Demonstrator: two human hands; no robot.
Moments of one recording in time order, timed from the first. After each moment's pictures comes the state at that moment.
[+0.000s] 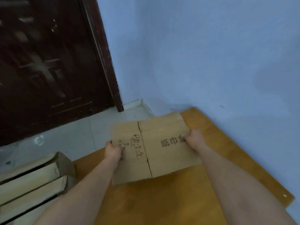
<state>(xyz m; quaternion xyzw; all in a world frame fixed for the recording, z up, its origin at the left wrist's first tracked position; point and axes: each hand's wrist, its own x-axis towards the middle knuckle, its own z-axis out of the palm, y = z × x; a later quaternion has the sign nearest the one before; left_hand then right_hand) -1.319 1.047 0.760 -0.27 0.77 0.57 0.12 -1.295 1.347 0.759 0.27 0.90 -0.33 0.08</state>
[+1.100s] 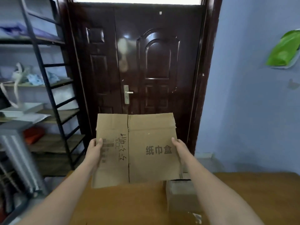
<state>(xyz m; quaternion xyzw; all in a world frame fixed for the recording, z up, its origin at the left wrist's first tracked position) -1.038 0.483 0.982 -0.24 0.70 0.63 -0.21 -1.145 0.781 0.976 0.00 0.72 -0.68 0.13</state>
